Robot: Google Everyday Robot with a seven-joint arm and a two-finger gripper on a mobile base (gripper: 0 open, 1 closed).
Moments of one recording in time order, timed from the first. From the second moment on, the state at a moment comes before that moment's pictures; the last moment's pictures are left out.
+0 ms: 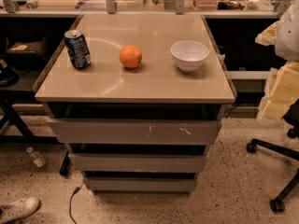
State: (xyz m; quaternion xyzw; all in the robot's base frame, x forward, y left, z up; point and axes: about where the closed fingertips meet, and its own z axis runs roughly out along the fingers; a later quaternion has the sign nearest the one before) arm 0.438 -0.217 0.976 -0.60 0.78 -0.03 0.16
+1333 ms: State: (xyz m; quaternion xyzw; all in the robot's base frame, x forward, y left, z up) arm 0.388 -0.187 0.876 -0.59 0.80 0.02 0.12
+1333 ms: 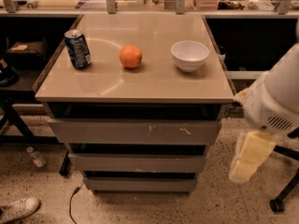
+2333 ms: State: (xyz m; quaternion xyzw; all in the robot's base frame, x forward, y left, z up) arm 0.359 -0.154 0.759 -0.59 0.80 0.08 0.06
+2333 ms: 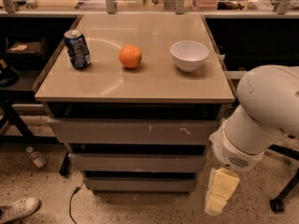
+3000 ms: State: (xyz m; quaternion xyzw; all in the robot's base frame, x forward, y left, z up) arm 0.350 -0.120 0.696 -0.59 0.79 0.14 0.10
